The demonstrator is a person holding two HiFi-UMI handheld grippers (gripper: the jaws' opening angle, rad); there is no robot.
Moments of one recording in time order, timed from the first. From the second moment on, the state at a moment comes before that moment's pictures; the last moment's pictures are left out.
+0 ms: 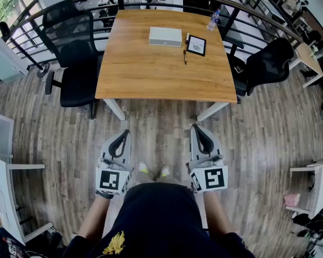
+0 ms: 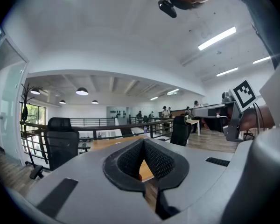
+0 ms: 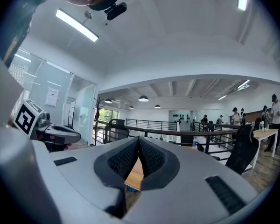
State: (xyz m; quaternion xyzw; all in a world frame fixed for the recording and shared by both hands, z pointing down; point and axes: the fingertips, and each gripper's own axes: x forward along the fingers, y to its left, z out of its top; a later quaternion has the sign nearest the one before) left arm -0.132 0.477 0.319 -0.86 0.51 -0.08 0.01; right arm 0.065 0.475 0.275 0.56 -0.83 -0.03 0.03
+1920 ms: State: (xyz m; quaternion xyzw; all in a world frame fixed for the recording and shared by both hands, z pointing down) left arm -0.041 0.444 0.331 -0.85 0.53 -0.08 0.01; right arm 0.184 0.441 0.319 0.57 -0.82 -0.01 0.03
